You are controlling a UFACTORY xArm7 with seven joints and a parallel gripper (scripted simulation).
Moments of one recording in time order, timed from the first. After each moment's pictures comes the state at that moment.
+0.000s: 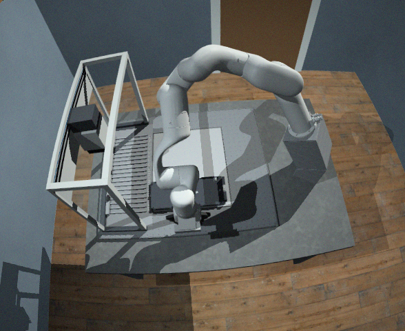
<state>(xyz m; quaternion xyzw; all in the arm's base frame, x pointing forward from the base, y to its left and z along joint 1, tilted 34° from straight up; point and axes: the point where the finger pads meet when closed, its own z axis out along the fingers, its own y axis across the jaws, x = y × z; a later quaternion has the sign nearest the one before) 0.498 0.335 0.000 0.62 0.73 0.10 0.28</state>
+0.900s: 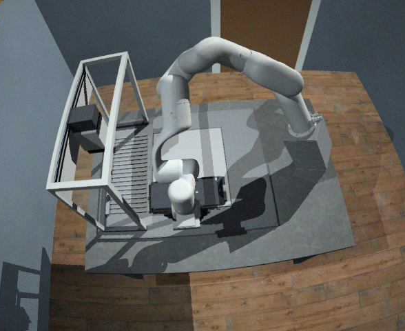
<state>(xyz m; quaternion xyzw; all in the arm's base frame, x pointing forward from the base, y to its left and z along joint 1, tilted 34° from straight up) 0.476 0.344 0.034 0.62 0.73 0.10 0.28</state>
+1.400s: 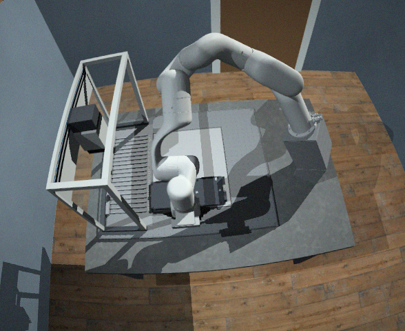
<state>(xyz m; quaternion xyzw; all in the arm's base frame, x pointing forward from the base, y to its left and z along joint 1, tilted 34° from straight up) 0.464 0.348 0.052 0.62 0.73 0.10 0.28</state>
